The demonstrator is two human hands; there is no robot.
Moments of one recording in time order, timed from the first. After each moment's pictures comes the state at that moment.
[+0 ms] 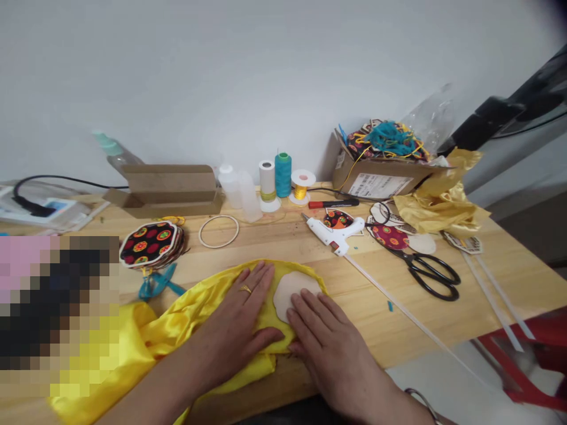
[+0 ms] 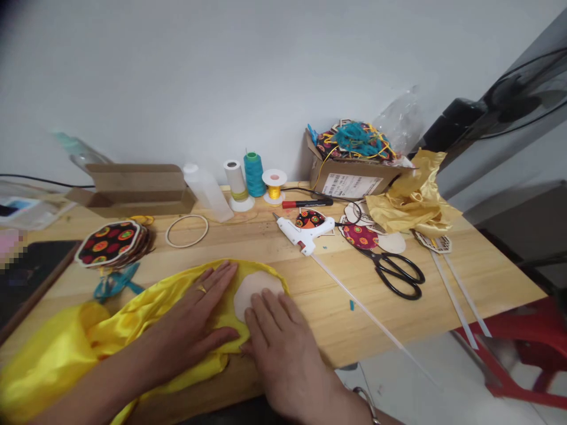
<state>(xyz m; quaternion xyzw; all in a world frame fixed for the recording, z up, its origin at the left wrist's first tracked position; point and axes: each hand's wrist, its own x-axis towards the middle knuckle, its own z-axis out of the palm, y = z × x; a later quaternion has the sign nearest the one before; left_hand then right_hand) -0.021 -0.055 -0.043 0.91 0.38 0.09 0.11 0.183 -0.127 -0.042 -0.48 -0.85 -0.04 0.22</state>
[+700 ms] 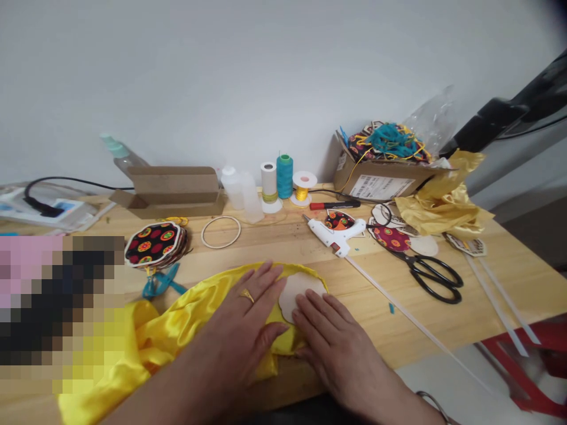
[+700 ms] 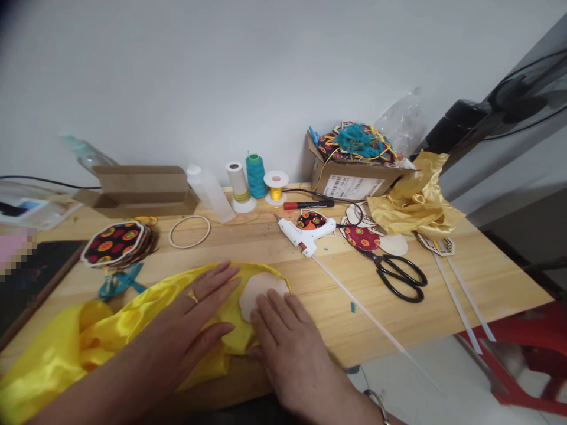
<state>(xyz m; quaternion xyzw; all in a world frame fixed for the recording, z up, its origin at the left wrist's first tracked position) -0.008 -0.065 -0.005 0.92 0.34 0.19 0.06 0.197 -0.128 -0.033 -0.47 -0.87 0.01 0.16</state>
